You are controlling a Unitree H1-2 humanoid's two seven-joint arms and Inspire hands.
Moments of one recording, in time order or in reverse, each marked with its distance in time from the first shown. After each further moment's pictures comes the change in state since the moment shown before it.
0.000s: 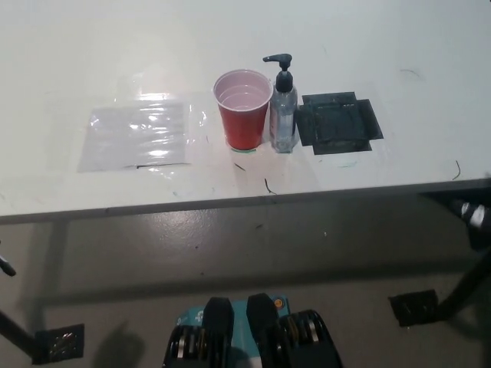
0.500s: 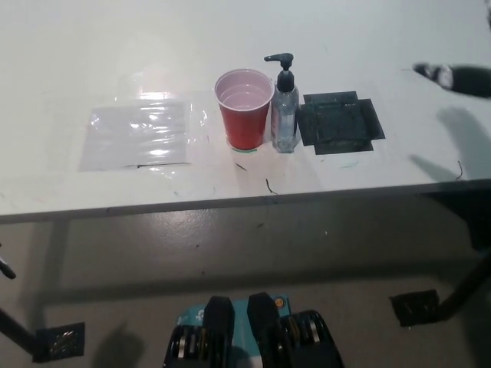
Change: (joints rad) left_arm -0.014 -0.027 0.039 0.001 0.073 0.002 -0.094; right_arm -0.457 -0.048 0.177 0.001 -0.094 0.077 0.129
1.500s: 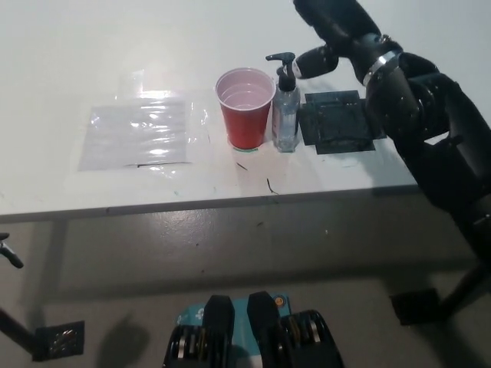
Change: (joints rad) left_arm -0.075 -0.105 0.106 0.000 0.190 0.000 -0.207; right_arm -0.307 0.188 0.277 0.505 -0.163 -0.102 0.073
